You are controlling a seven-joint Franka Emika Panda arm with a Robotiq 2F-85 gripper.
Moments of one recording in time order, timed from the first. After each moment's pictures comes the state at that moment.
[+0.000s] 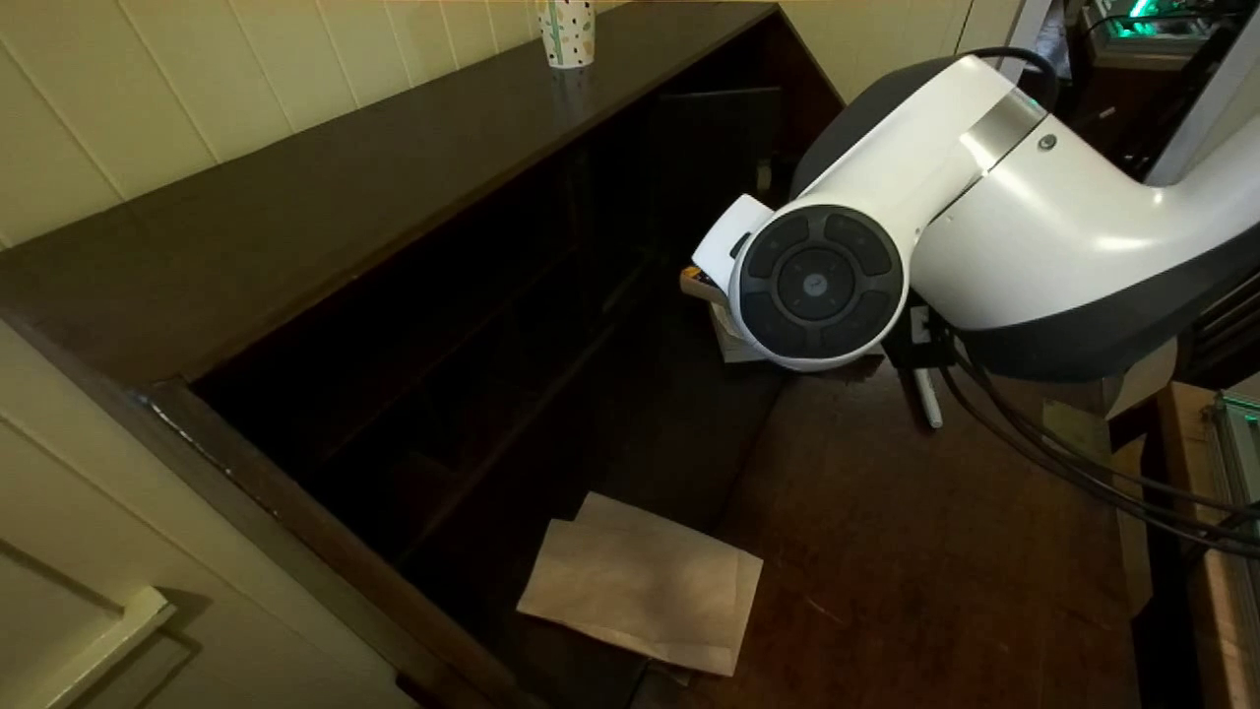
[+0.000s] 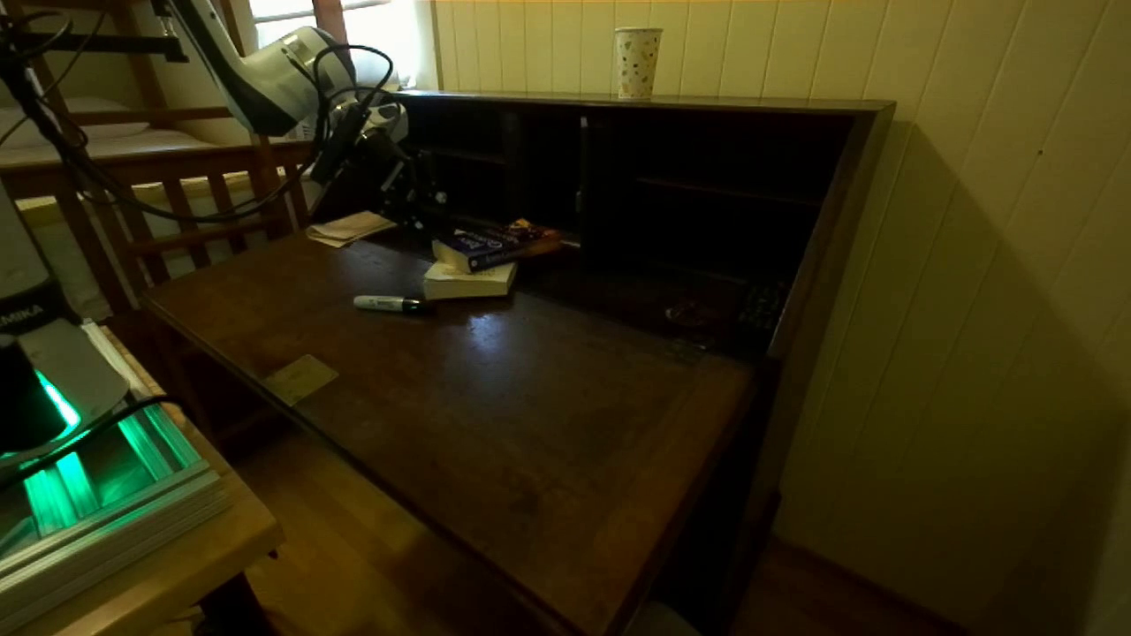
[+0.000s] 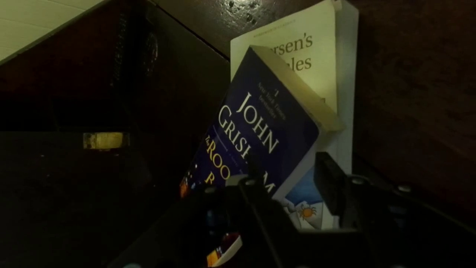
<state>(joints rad) 0.13 0.26 0.11 -2.33 -1.21 2.09 0.70</state>
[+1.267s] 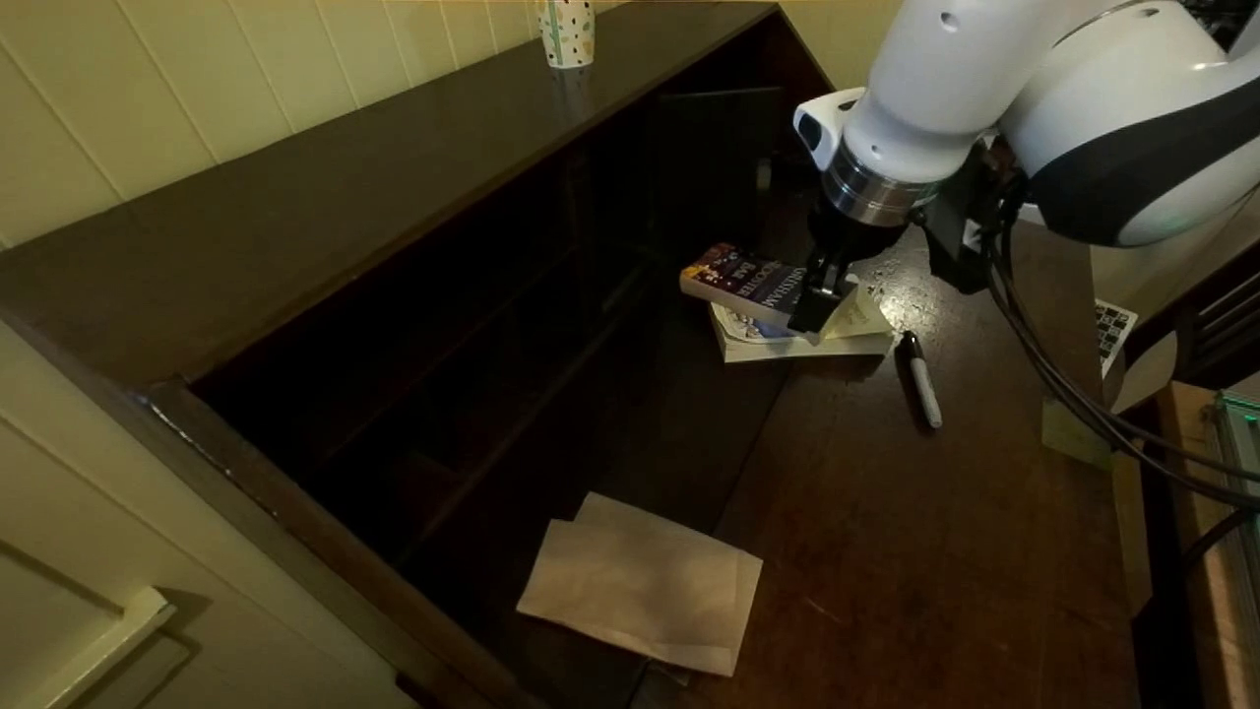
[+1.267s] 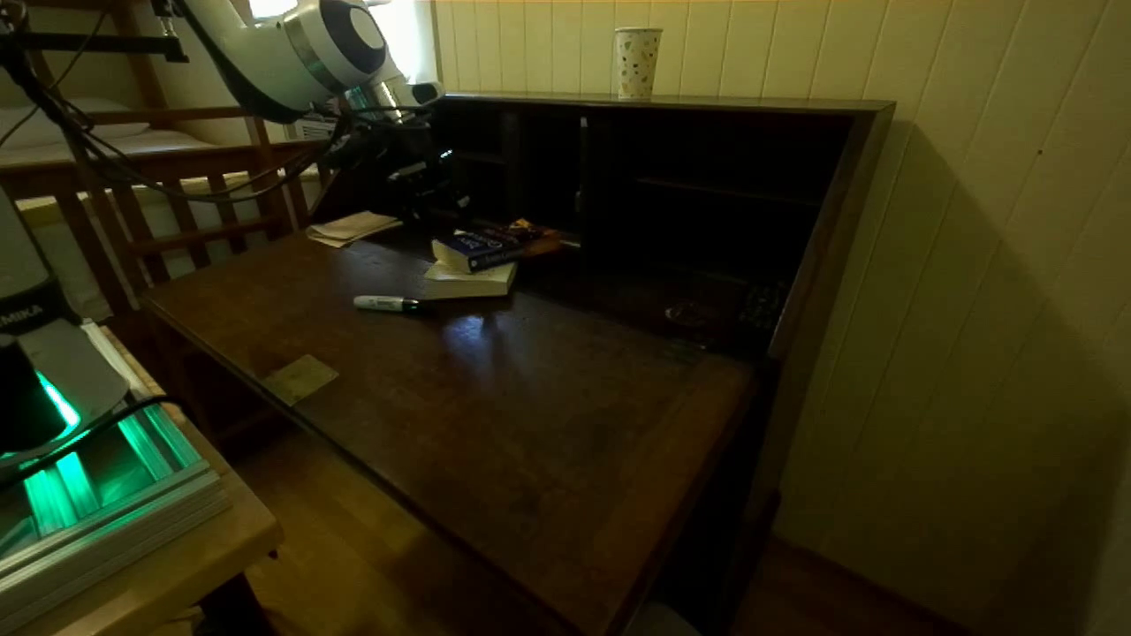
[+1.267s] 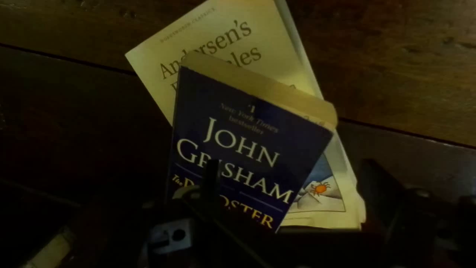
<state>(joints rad) -0.09 0.08 -0.07 -2.53 -0.89 2.84 0.52</state>
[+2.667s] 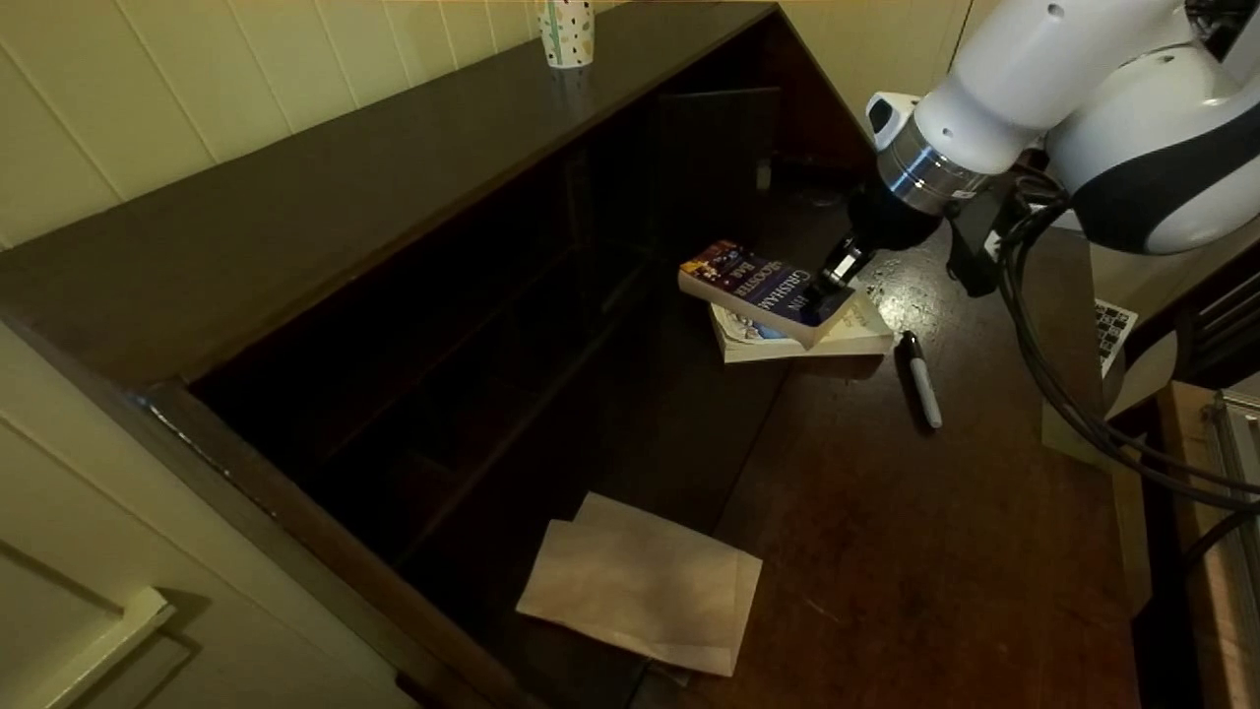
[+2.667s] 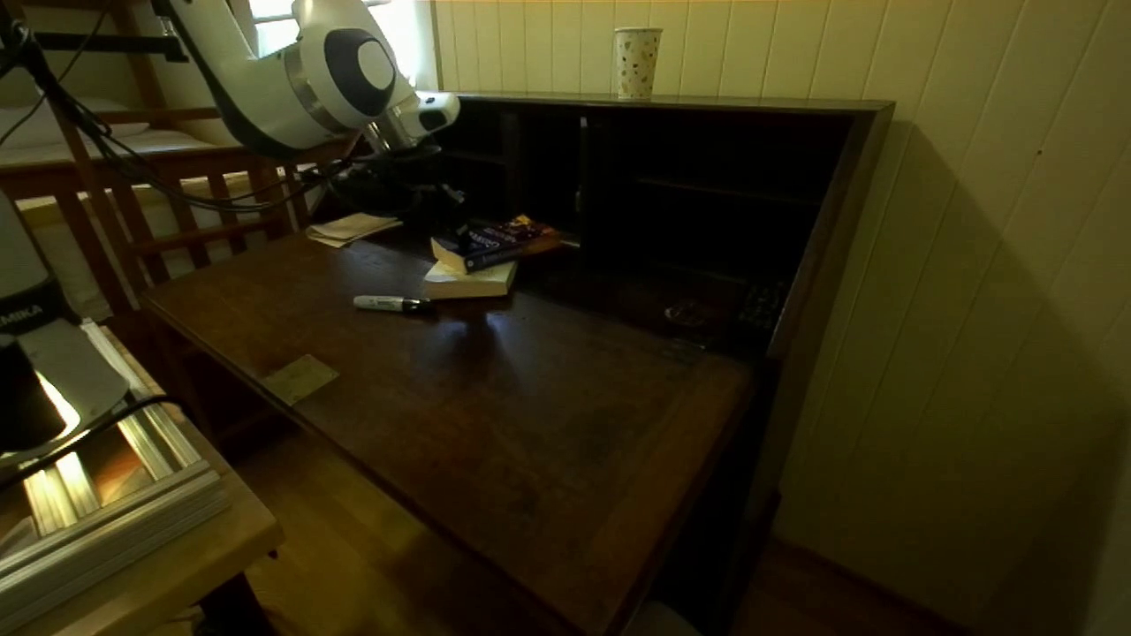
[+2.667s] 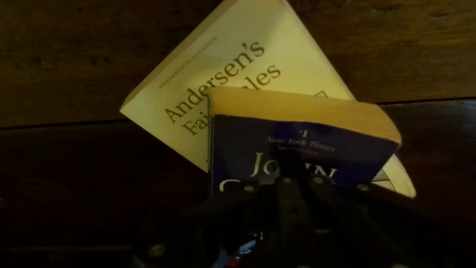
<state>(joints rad) -0.20 0.15 -0.18 -2.60 -0.97 3.22 0.70</state>
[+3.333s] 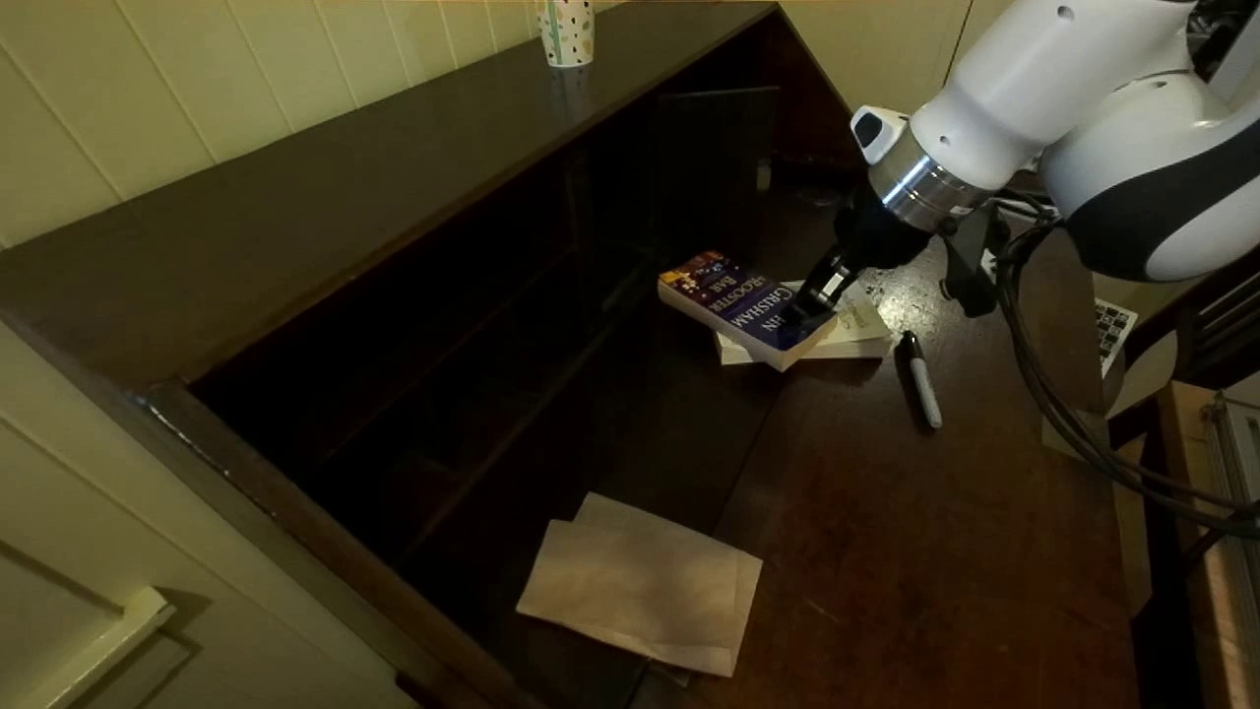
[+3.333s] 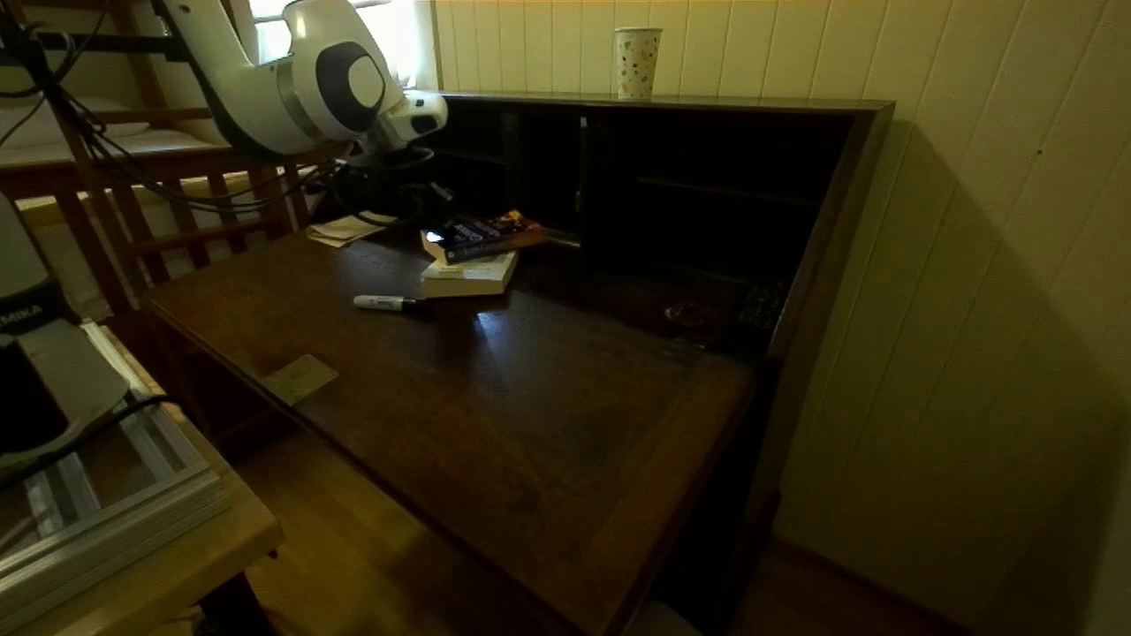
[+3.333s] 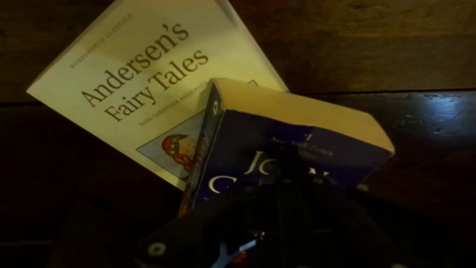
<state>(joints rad) -0.40 0.17 0.08 -2.62 -0.88 3.30 0.59</state>
